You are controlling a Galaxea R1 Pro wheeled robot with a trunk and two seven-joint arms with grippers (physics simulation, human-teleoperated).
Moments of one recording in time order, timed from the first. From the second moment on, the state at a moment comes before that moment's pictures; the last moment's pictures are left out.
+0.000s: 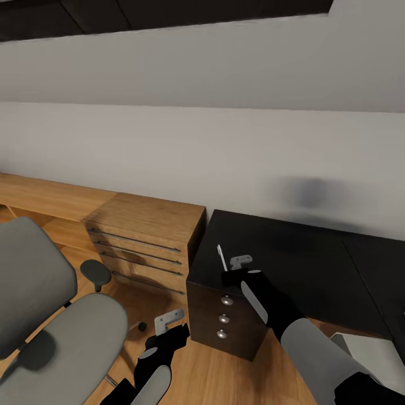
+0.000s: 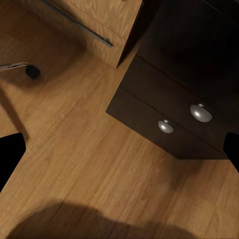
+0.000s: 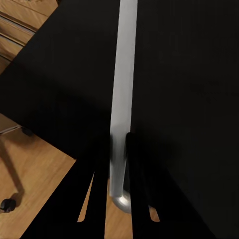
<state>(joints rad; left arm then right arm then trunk) -0.27 0.02 -0.66 -1.39 0.87 0.30 0.88 -0.79 0.05 0.41 -0.76 -0.30 0.53 -0.06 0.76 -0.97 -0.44</state>
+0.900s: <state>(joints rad) -0.27 0.02 -0.66 -1.39 0.87 0.30 0.88 -0.79 -0.01 0.23 -0.79 -0.31 0.52 -0.07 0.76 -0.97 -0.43</state>
